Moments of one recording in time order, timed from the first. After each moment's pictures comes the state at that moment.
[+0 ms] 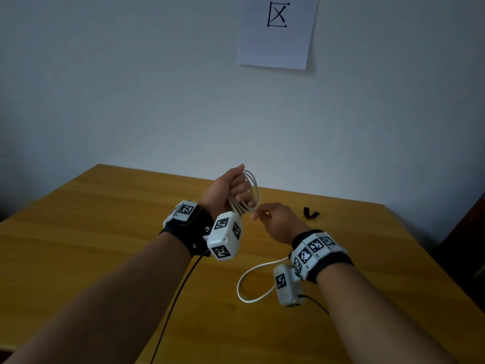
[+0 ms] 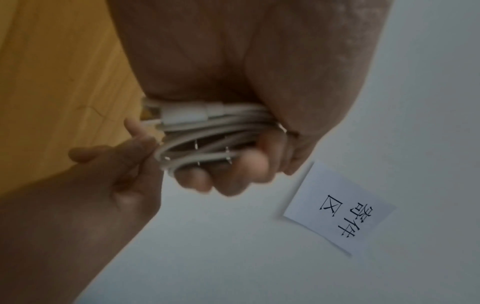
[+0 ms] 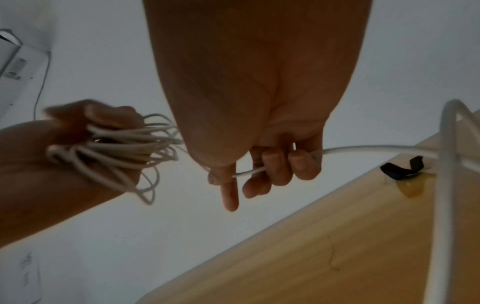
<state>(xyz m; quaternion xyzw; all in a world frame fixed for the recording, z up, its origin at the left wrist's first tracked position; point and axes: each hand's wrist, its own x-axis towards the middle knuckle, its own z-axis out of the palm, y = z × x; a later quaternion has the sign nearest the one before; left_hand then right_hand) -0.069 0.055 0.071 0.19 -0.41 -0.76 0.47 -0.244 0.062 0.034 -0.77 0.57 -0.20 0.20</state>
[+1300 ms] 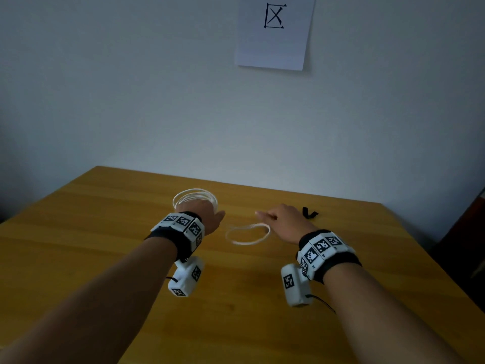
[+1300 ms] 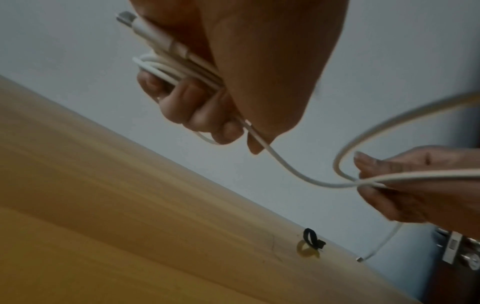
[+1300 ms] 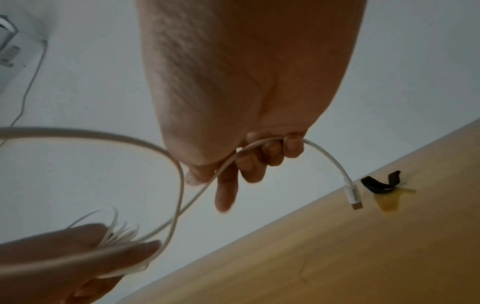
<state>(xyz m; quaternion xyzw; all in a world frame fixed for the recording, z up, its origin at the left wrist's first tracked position) -0.028 0.053 0.033 0.67 -0.74 0.01 -0.01 -0.257 0.072 0.042 -0.77 0.60 -0.15 0.18</state>
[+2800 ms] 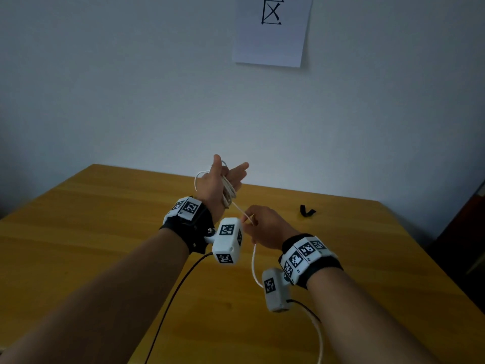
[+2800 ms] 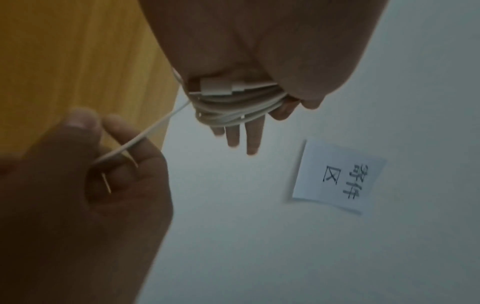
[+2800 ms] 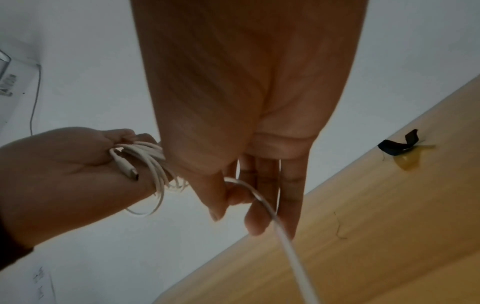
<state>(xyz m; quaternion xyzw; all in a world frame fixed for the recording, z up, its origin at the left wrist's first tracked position) -0.071 0.043 0.063 0.30 -0.37 -0.63 0.62 -0.227 0.081 0.033 -0.76 0.55 -0.20 0.28</state>
